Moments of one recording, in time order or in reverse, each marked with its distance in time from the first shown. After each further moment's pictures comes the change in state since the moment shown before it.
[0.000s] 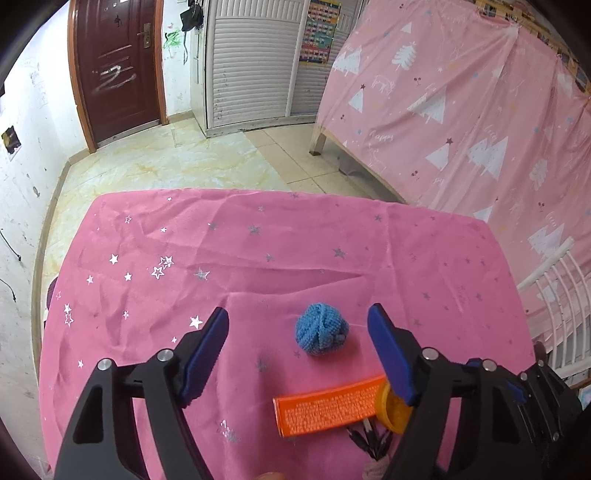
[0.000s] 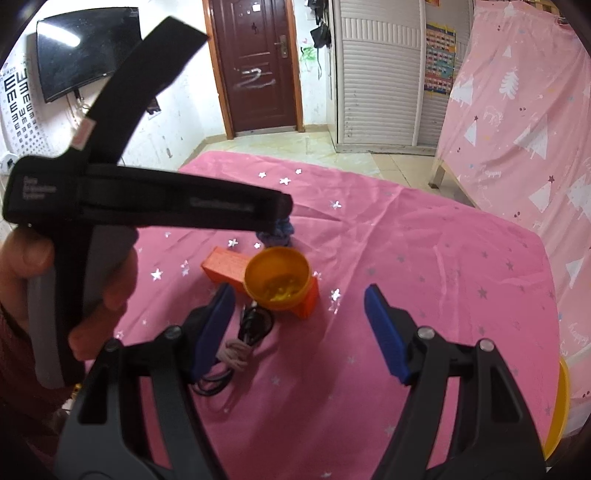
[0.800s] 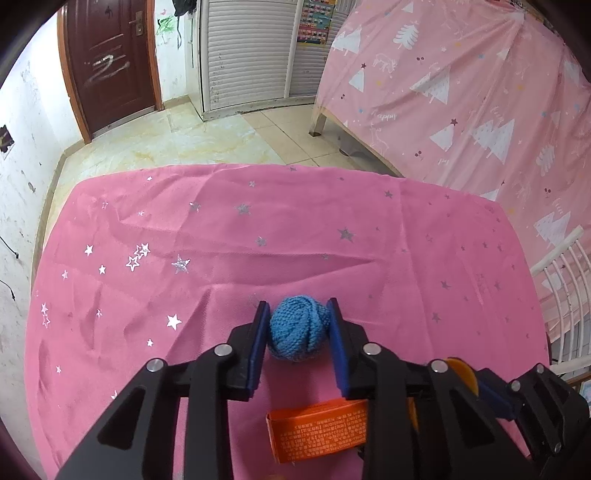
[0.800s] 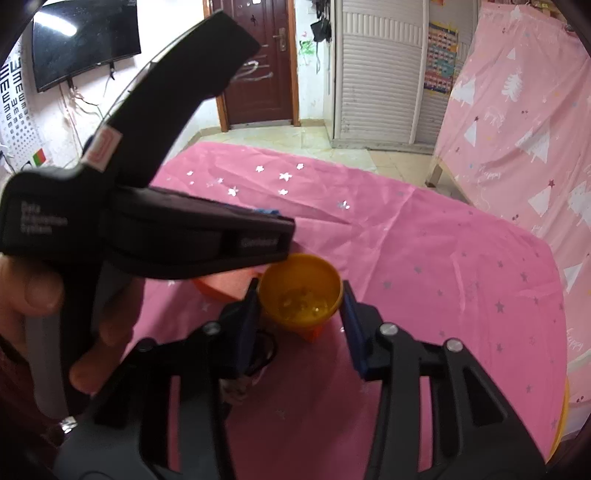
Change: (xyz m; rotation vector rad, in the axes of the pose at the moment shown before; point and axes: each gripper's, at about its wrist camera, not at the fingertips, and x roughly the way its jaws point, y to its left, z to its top) left arm 0.030 -0.001 -0.006 0.013 0.063 -0.003; right arm 0.023 0.008 0.008 -0.010 0.007 -0.039
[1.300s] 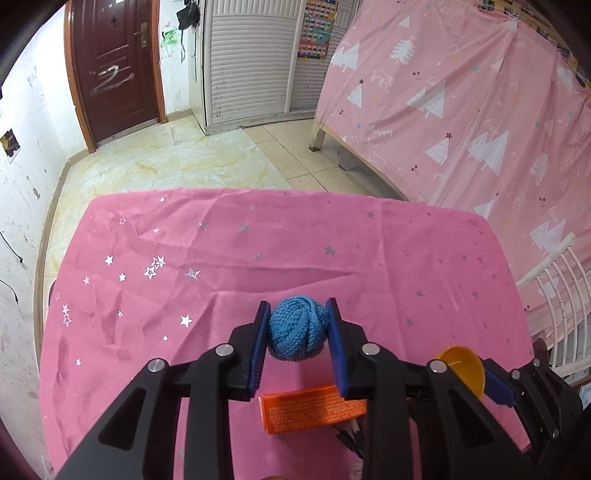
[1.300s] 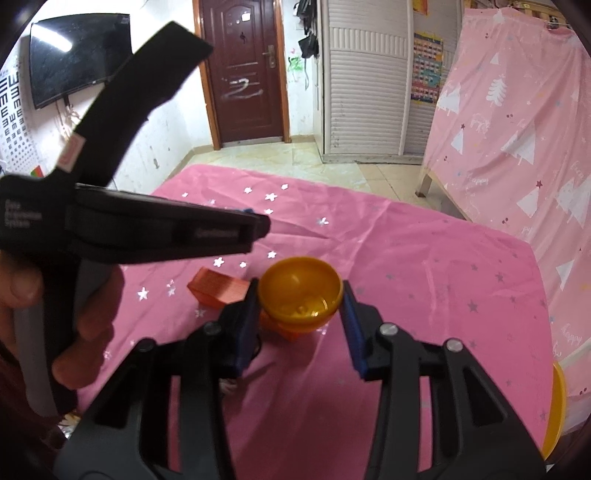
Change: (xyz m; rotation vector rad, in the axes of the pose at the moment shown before) left arm -0.041 -0.005 -0.003 0.000 -0.061 0.002; right arm -0.026 -0.017 -0.002 0.043 -0.068 -0.025
